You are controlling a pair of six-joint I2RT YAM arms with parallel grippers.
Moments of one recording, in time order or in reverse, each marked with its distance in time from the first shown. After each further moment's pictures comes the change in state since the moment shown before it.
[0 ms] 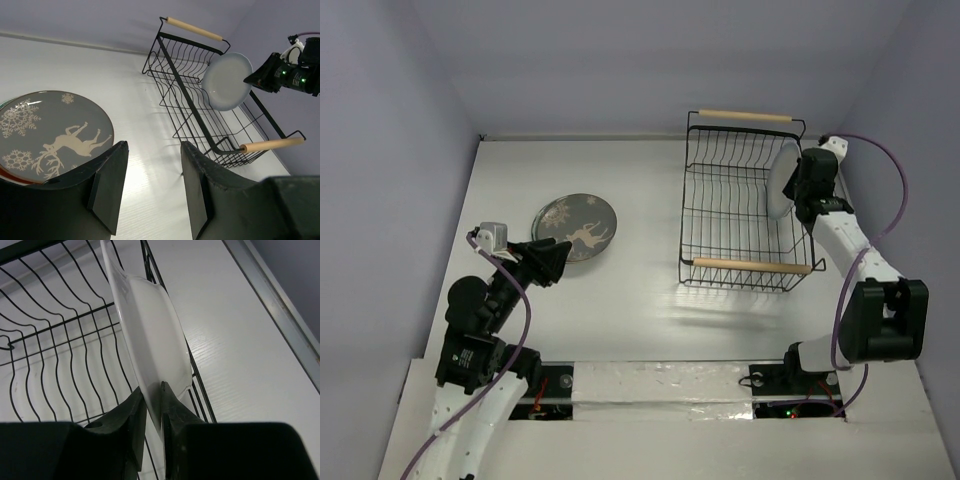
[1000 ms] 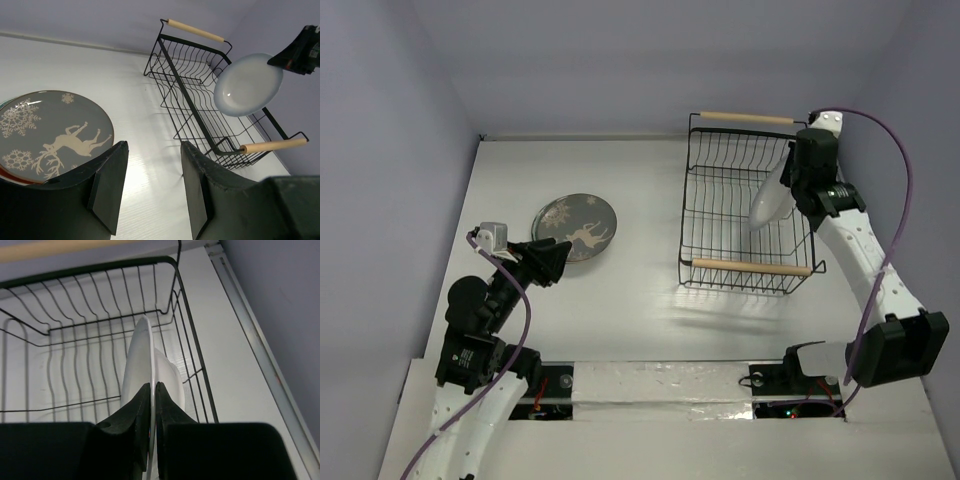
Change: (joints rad) left arm 0.000 0.001 0.000 0.000 0.000 0.000; right arm 0.164 -0.104 0.241 -0.323 0.132 -0.142
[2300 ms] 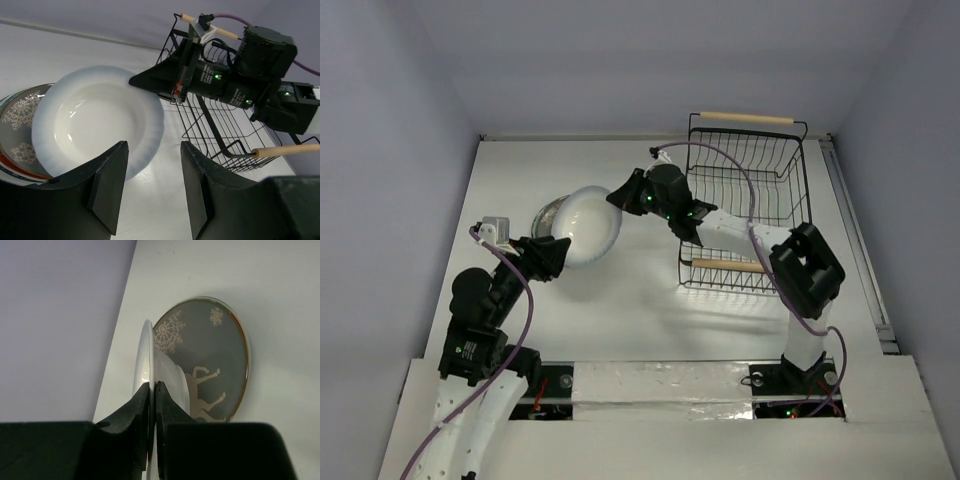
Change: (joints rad) left arm 0.027 0.048 0.000 0.000 -0.010 0.000; right arm 0.565 0.541 0.039 0.710 -0.531 0.675
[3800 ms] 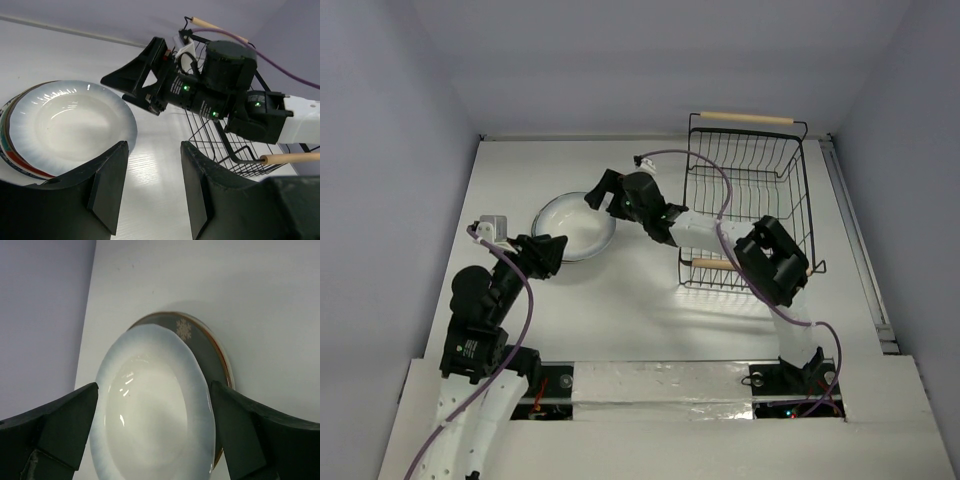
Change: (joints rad) left arm 0.039 0.011 0.000 0.000 -0.003 0.000; right arm 0.070 0.236 0.159 -0.019 0.207 0.037
